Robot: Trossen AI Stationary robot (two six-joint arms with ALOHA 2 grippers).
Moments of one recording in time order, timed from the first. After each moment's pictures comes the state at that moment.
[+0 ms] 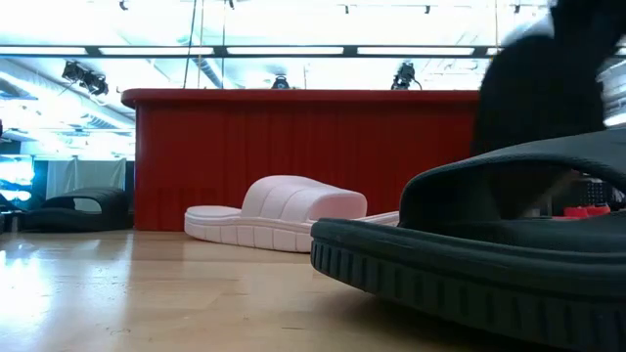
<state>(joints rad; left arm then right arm) -0.19 0.87 1.26 -1.06 0.10 -0.48 0.65 1.55 1.28 -1.34 0.51 1.65</state>
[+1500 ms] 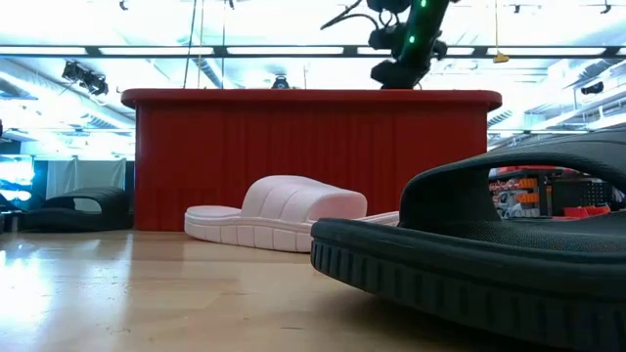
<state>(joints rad) -0.19 0.87 1.26 -0.74 -0.06 -0.42 -0.41 1.56 1.45 -0.82 0.83 0.03</state>
